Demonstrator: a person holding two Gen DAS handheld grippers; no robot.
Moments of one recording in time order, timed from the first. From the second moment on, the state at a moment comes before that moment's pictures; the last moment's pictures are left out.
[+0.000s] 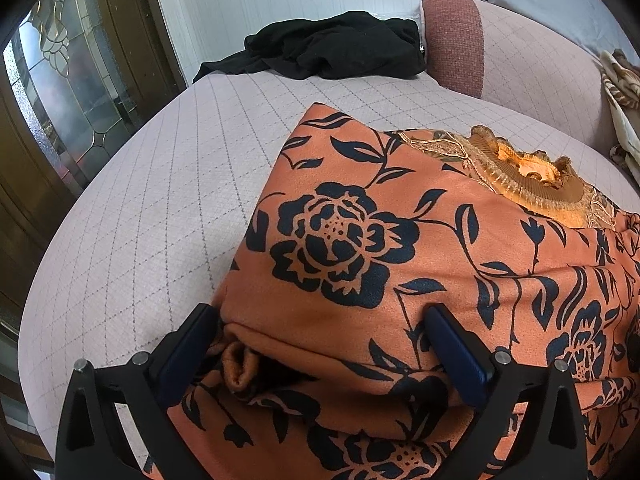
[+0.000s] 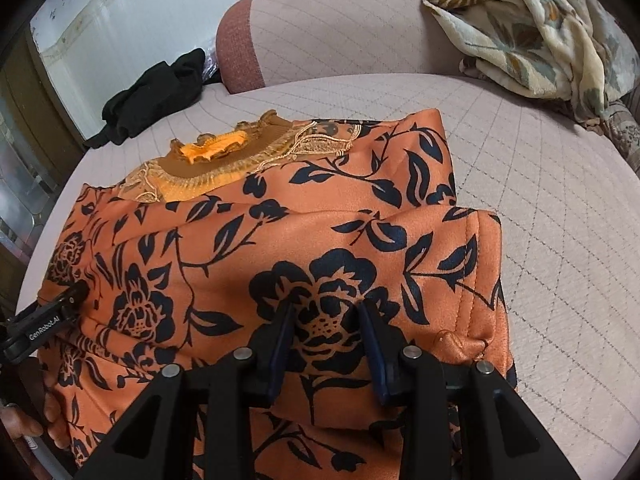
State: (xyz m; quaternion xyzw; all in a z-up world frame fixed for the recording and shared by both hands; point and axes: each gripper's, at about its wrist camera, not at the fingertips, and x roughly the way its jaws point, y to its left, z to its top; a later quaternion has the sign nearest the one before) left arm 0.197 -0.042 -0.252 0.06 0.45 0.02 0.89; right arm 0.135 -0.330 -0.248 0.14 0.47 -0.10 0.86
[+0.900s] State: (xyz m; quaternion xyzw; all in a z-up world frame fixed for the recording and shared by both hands) left arm 0.222 -0.025 -0.252 0.02 0.48 0.01 0.88; right arm 0.148 -0.430 -0.253 0.28 0.42 -0.15 0.85
